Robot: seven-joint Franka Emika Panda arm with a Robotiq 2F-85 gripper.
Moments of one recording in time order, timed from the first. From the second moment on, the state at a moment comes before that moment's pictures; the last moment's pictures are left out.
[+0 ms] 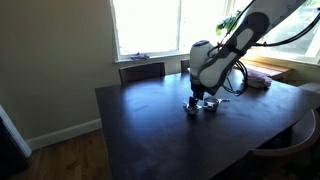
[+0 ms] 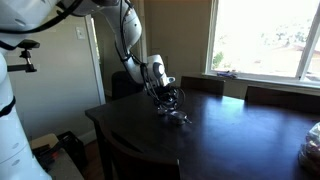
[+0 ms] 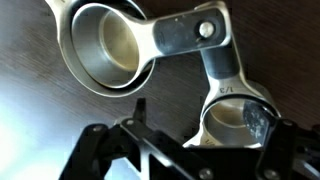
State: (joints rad) arm 0.19 0.74 -0.11 -1.82 -0.35 2.65 -0.02
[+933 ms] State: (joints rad) arm 0.15 0.79 -0.05 -1.76 -0.34 2.60 -0.10
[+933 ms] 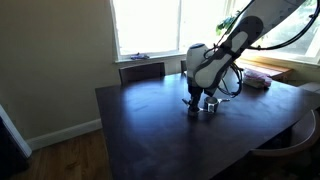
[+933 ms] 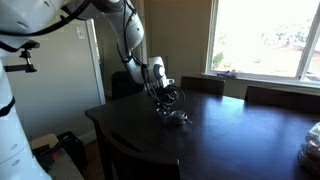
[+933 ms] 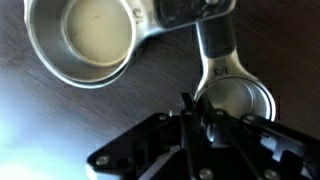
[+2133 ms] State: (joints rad) arm 0.05 0.80 0.09 -1.69 -0.21 2.45 -0.33
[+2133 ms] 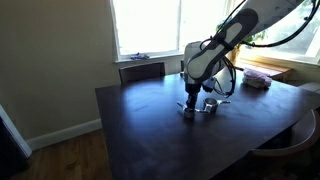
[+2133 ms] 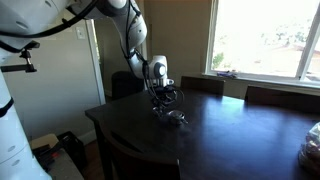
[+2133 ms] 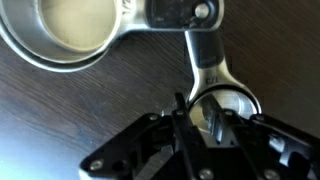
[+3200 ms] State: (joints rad) arm -0.05 0.81 0.17 -1.64 -0.05 2.37 -0.45
